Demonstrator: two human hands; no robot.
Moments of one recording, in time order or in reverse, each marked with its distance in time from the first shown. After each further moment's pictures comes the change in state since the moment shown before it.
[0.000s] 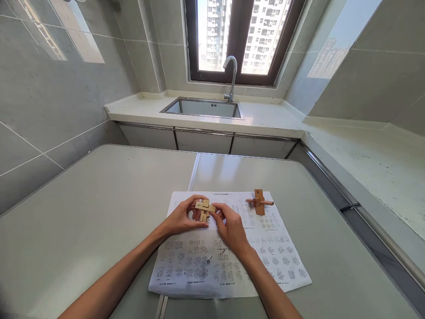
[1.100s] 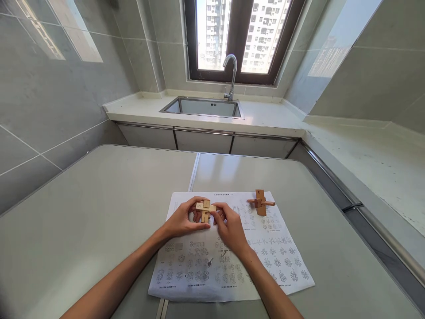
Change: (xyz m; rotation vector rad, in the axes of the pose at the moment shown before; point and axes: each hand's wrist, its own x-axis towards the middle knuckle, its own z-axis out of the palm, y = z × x) left_hand -0.001 0.002 0.002 0.065 0.025 -0.023; right_hand 0.002 0.002 0.005 0.125 -0.025 0.093
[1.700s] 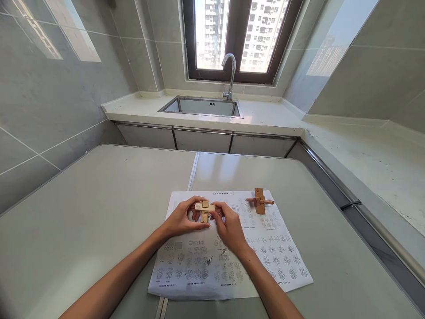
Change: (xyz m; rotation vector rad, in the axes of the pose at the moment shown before) left_hand 0.002 -0.004 0.001 0.060 0.029 0.032; right_hand 0.001 -0.001 0.001 0.000 -0.003 -0.037
